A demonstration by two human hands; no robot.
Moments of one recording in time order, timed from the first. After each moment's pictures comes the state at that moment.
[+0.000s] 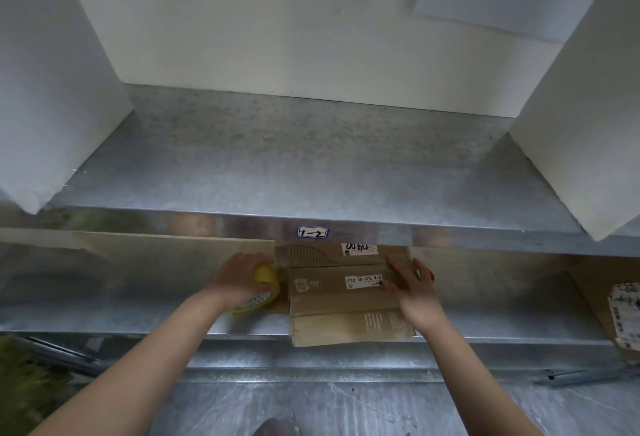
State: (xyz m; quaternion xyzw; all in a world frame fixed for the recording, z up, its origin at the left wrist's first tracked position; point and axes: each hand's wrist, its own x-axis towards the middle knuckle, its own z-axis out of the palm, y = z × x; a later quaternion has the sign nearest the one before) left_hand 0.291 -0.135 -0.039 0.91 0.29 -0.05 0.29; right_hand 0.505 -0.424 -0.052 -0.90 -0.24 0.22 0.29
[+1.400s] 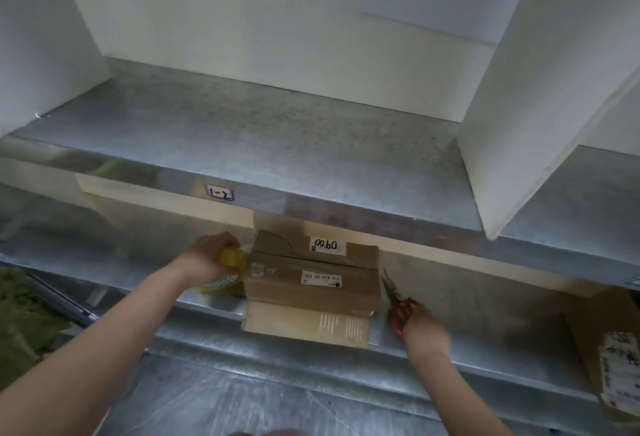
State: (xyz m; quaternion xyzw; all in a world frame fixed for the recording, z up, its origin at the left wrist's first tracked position) left_hand 0.292 -0.181 -0.018 0.88 0.40 -0.03 0.27; right_hand 0.574 -0.508 -0.101 -0.95 -0.27 0.13 -0.04
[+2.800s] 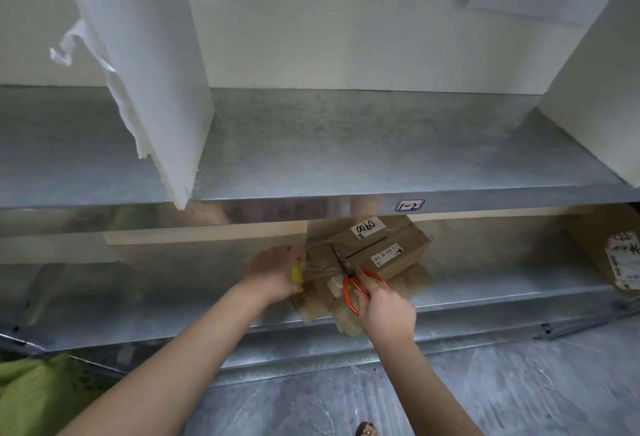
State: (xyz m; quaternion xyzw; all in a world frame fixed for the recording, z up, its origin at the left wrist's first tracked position) left_hand 0.259 -0.109 -0.024 0.96 0.18 -0.07 0.21; right_hand 0.328 -0.333 -0.042 -0.96 -0.24 0.04 0.13
